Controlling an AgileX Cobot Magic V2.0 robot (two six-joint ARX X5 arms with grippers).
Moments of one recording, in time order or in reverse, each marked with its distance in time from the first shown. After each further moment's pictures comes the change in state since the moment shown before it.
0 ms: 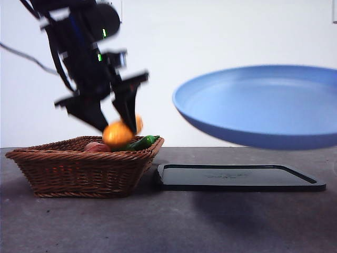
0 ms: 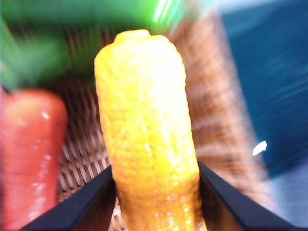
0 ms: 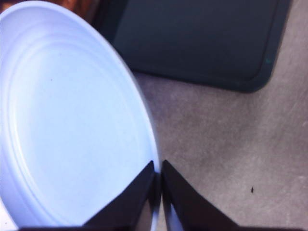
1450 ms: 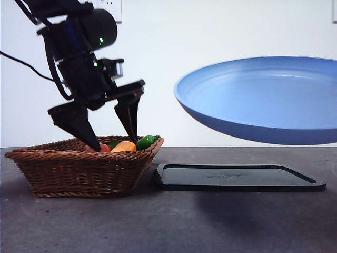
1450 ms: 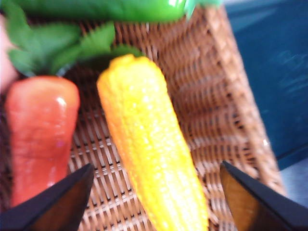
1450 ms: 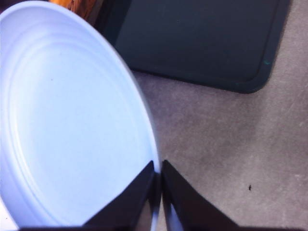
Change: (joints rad) left arm 0.014 0.049 -0.002 -0.040 0.003 0.000; right arm 0.000 -0.061 0.000 -0.026 0.000 -0.018
